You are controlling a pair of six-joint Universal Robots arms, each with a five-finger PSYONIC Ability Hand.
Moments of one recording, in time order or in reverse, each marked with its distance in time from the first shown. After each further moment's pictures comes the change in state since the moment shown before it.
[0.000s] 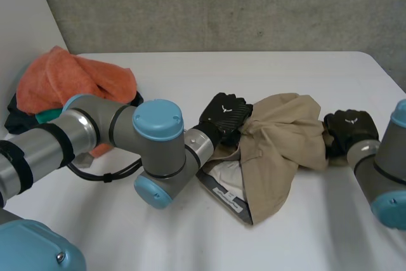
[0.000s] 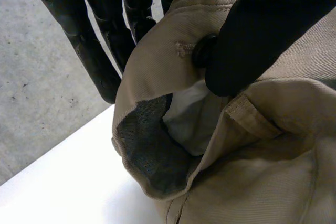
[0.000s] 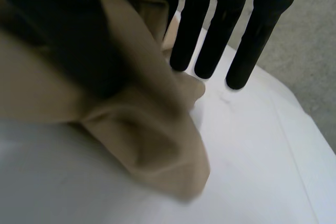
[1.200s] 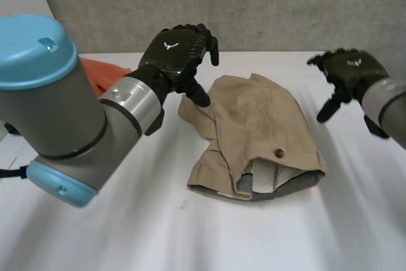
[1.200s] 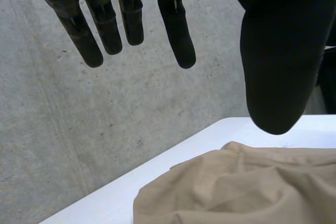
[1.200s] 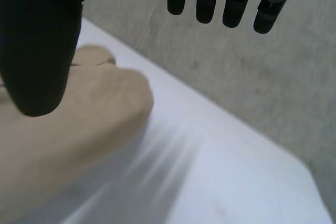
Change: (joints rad) left arm 0.097 0.596 -0.331 -0.135 -0.063 -0.242; right arm 0.020 -0.196 -0.277 0.427 -0.172 0.057; left_hand -0.426 -0.817 -0.790 -0.837 -0.785; right_hand -0.751 -0.782 -0.760 -0.757 -0.742
